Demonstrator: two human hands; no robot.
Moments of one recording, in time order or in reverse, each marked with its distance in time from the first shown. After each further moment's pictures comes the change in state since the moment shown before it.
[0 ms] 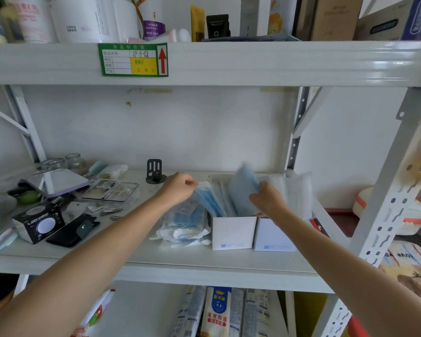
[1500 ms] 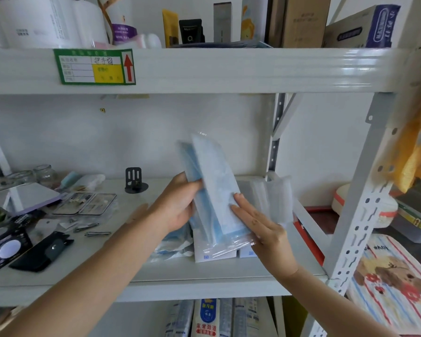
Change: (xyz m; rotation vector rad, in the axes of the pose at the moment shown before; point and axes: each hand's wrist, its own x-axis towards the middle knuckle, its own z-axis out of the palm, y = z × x) left_hand -0.050 0.082 0.003 -1.059 -0.223 -0.033; right_hand -0.042 0.071 0.012 0.060 0.419 -1.175
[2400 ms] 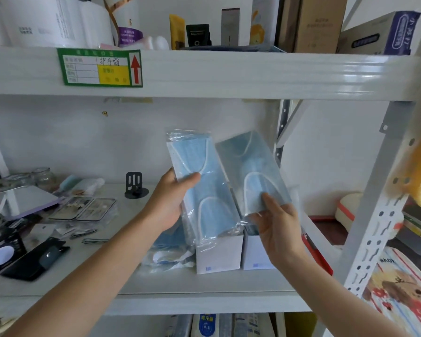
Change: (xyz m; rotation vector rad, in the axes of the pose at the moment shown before) left_hand 0.014 0.007 -0.024 -0.015 0.130 0.144; right_hand 0.061 -0.024 -0.008 1.105 0.547 1.112
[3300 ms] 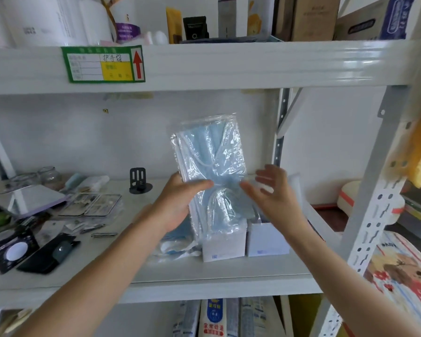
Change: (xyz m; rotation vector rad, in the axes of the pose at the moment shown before) left_hand -0.024 -0.002 0.002 0.183 -0.094 -0.009; right_hand -0.004 -0.011 0.014 -0.909 -0.076 -0.304
